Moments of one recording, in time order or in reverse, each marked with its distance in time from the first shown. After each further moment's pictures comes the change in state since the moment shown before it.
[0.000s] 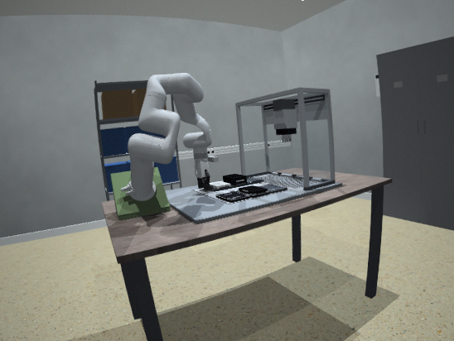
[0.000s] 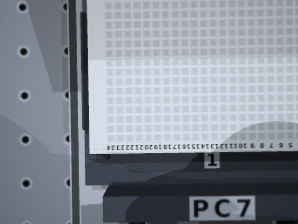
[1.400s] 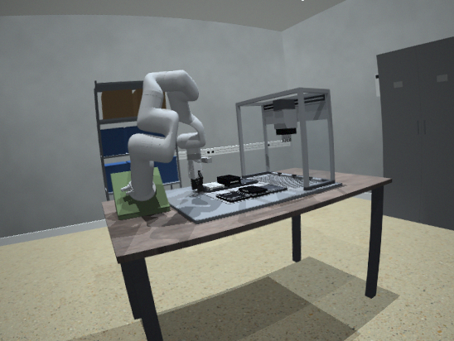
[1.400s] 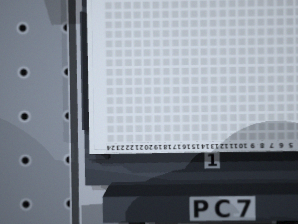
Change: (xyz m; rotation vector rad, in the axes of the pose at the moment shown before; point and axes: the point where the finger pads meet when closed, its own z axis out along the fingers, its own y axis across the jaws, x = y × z) arm -0.038 0.000 0.000 -0.001 -0.001 0.000
